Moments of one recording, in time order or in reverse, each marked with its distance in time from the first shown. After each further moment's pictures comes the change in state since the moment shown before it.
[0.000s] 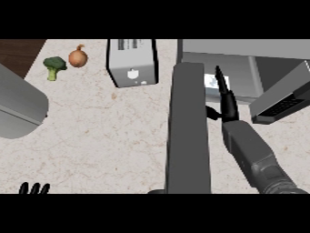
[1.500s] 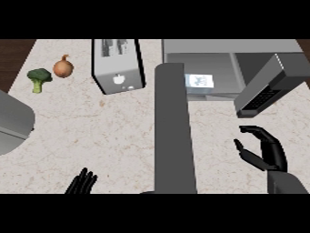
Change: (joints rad) left arm -0.147 -0.018 -0.165 0.058 -0.165 0.013 0.211; right arm 0.475 -0.149 0.028 -0.257 -0.046 0.384 -0.125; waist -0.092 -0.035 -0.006
